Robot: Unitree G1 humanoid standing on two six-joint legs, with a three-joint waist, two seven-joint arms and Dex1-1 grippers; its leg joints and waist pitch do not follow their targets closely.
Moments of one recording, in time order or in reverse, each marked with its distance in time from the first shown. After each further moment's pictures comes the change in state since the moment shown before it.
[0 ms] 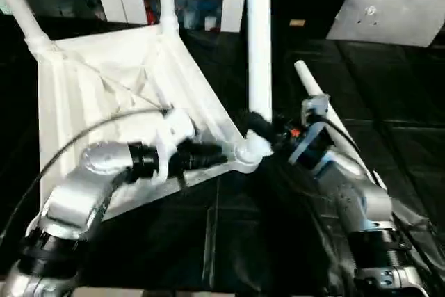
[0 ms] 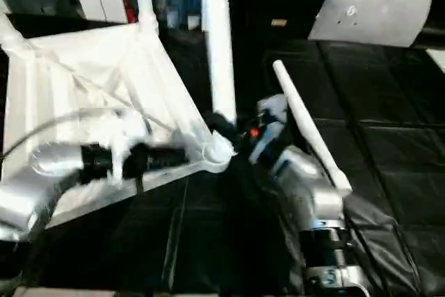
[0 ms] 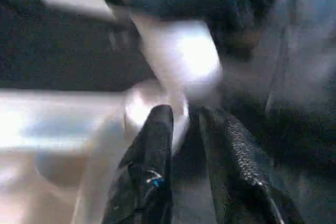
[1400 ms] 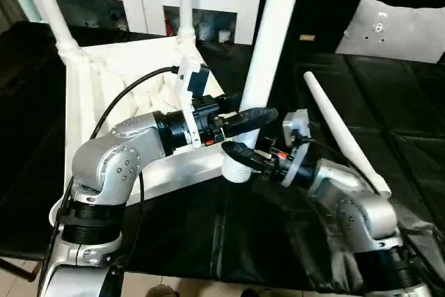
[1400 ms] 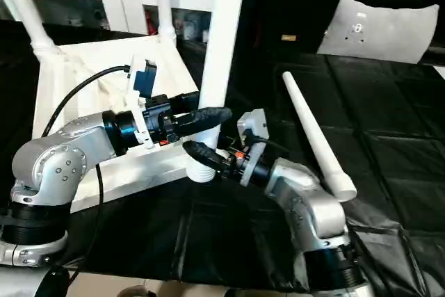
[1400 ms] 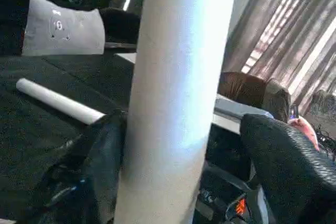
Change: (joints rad) left arm -0.122 -0.161 0.030 0.004 -0.276 0.191 0.162; right arm 0.078 -0.028 0.150 -0.159 -0.039 0.071 0.034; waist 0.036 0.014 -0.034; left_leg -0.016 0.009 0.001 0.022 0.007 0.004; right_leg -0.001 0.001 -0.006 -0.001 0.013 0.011
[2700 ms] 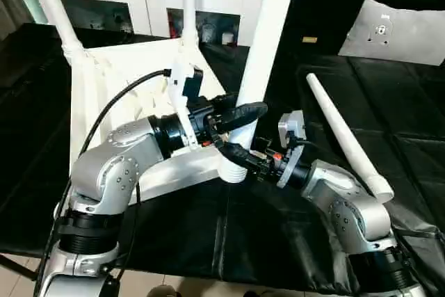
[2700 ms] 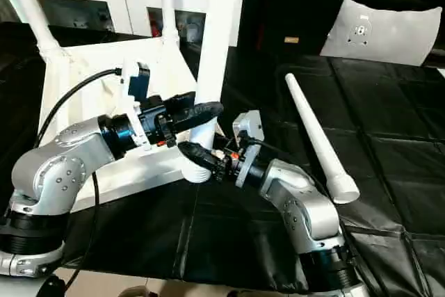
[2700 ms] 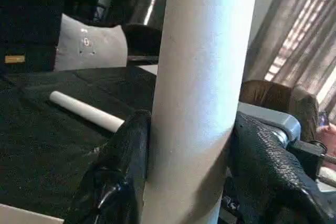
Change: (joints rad) left arm 0.055 -0.006 -0.013 -0.019 0.022 -0.098 0.058; right arm -0.006 0.002 0.016 0.019 -0.017 -0.024 0.010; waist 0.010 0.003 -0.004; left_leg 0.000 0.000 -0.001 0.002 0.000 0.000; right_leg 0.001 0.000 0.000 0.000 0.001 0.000
